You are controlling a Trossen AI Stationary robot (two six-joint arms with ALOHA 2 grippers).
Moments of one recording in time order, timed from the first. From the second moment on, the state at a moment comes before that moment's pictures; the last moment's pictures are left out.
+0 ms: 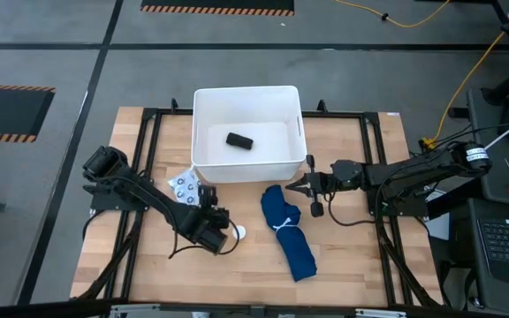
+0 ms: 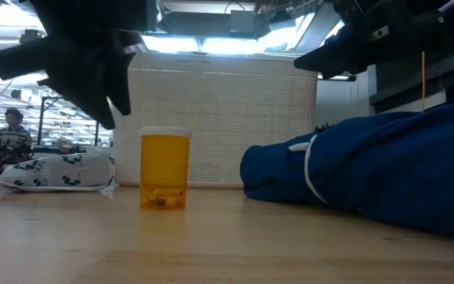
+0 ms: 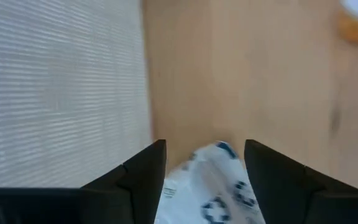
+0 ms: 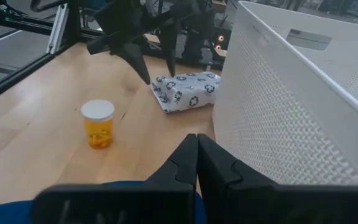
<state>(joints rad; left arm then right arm) -0.50 1.72 1.19 -1.02 -0.62 -0.43 0.07 1.15 0.45 0.45 0.02 -0.17</state>
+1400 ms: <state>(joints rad) -0.34 1.87 1.19 -1.06 -0.47 -0.14 0.07 1.15 0.45 0.44 0.02 -0.19</state>
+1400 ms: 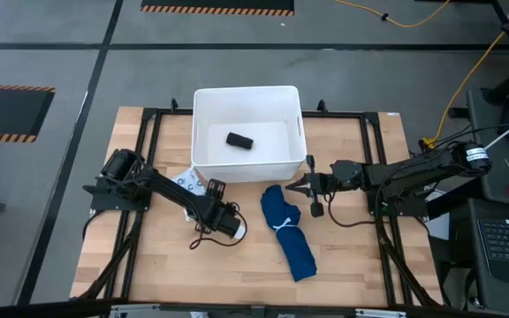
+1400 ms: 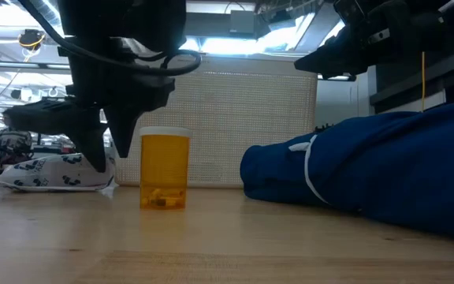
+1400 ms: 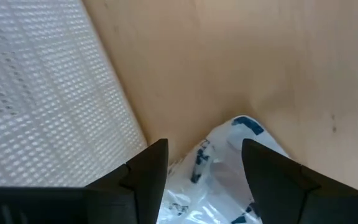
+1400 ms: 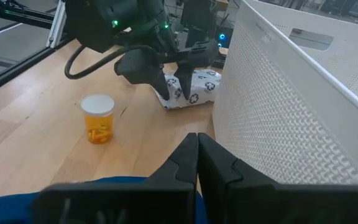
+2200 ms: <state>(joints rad) -0.34 1.87 1.12 -1.01 -0.46 -0.14 0.07 1.15 0.45 0.44 0.02 -0.19</state>
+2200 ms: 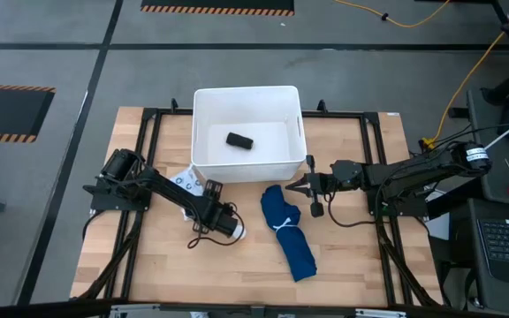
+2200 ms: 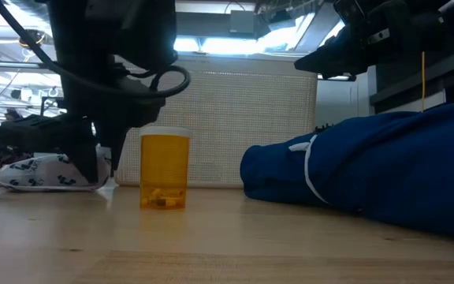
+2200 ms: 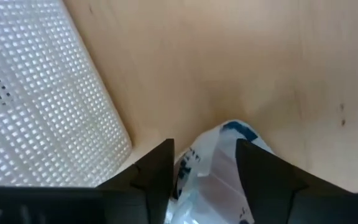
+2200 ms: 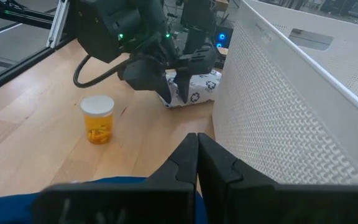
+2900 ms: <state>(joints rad) -0.34 1.87 1.12 -1.01 -0.38 -0.12 0.07 1.15 0.45 0.44 0.02 -0.19</state>
